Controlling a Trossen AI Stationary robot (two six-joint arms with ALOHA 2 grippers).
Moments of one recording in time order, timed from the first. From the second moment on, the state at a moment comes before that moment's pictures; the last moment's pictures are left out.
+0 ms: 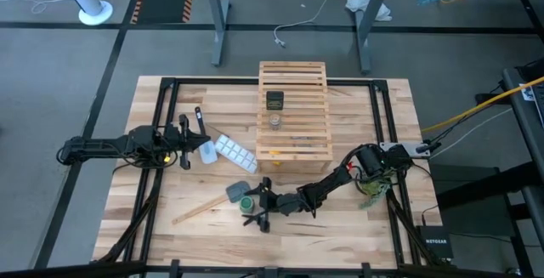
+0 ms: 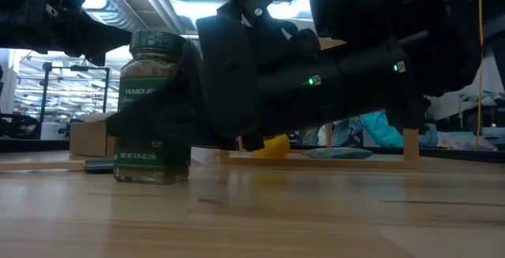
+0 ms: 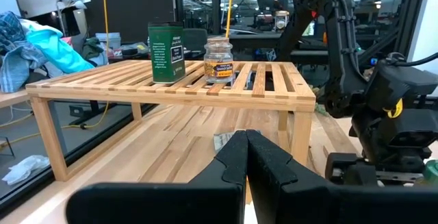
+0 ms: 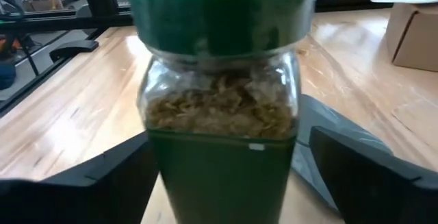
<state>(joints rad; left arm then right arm) 0.01 0.01 0.01 0.04 -0.18 0.03 0.40 2.35 1.17 0.95 0.37 0.18</state>
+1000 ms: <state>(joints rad) 0.01 0.01 0.01 0.04 -0.18 0.03 0.41 2.17 1.17 0.85 0.37 0.10</state>
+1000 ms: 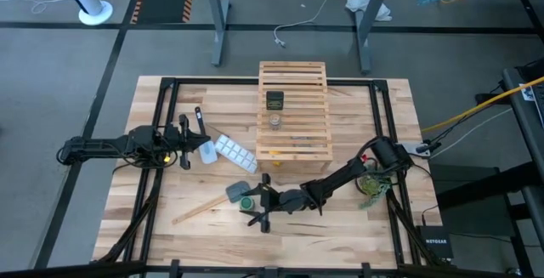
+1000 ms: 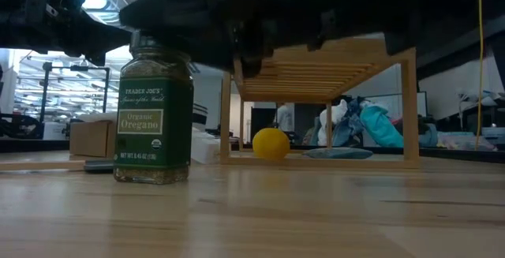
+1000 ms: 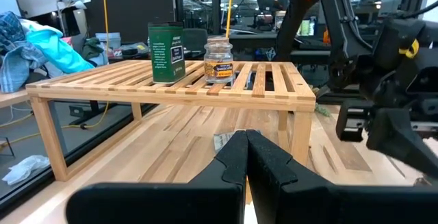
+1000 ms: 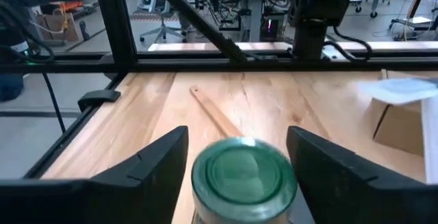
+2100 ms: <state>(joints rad) 0.01 0.01 0.01 0.04 -0.18 0.03 0.75 1.64 1.17 0.26 1.12 -0.32</state>
